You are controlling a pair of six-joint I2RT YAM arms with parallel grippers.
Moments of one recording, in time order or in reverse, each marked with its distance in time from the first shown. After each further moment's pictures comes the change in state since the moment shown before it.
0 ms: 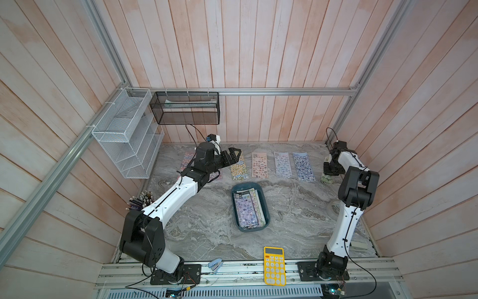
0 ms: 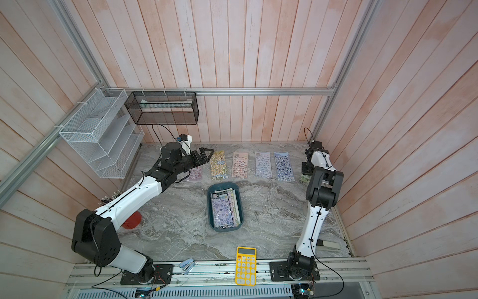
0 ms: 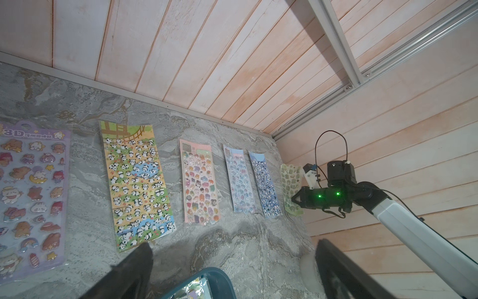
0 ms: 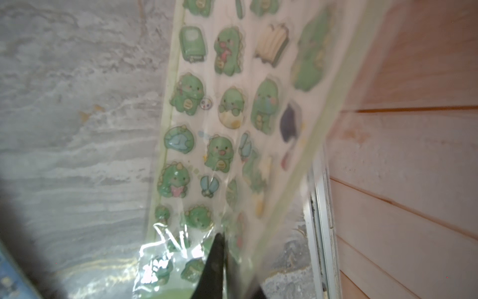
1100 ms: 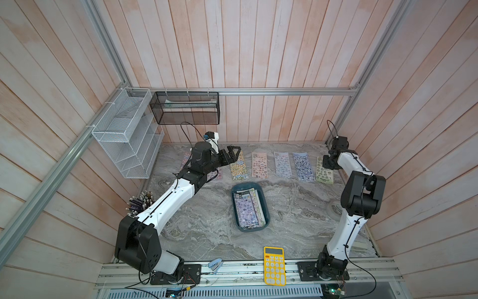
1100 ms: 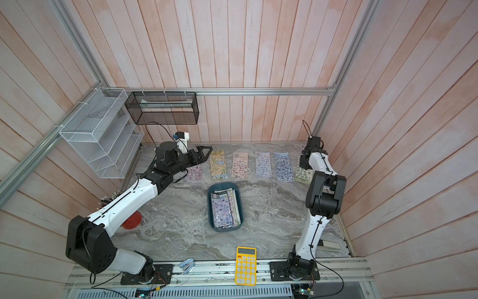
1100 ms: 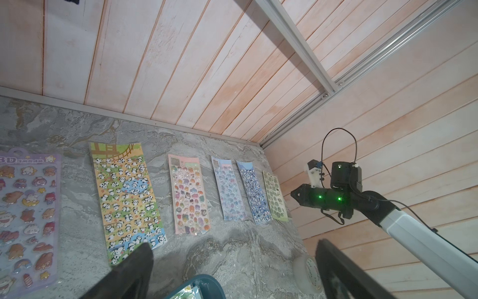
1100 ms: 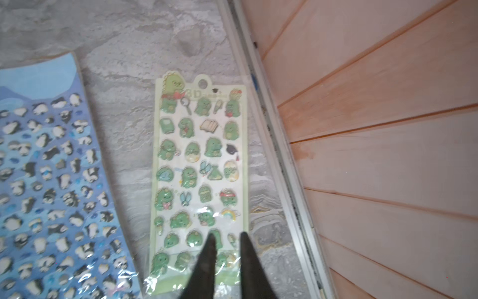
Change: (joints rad) left arm 0.007 -0.063 -0.034 0.046 0.016 0.023; right arm 0.045 -0.239 -0.214 0.201 -0.027 0.107
